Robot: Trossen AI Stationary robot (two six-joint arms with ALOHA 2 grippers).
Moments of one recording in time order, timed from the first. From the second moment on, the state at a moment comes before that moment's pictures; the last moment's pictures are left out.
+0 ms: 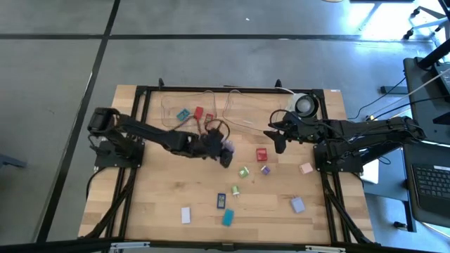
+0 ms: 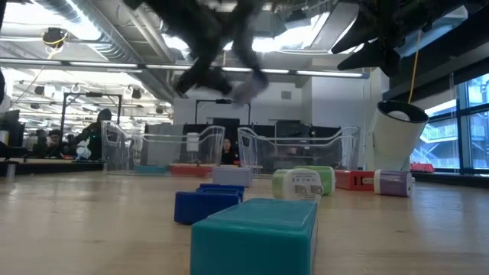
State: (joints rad) left arm -0.12 1.62 1.09 -0.15 -0.41 -0.90; right arm 0.07 0.89 0.67 -0.28 0.38 0.56
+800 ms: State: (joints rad) left arm -0.08 1.45 1.09 0.26 -0.47 0.20; right arm 0.03 0.90 0.67 0.13 0.23 0.95
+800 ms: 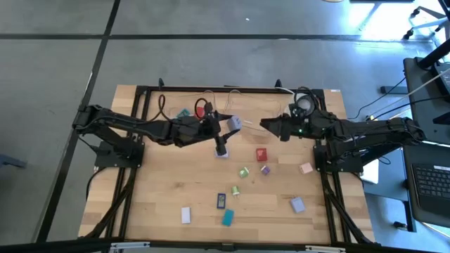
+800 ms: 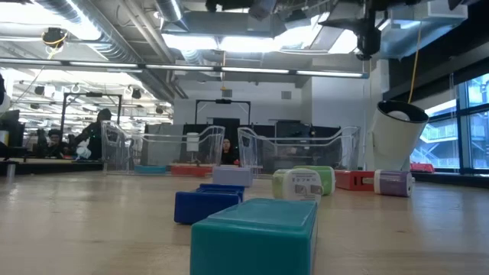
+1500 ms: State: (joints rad) left arm 0.02 1.46 1.09 0.41 -0.12 0.36; right arm 0.02 1.10 0.67 0.59 0.08 0.98
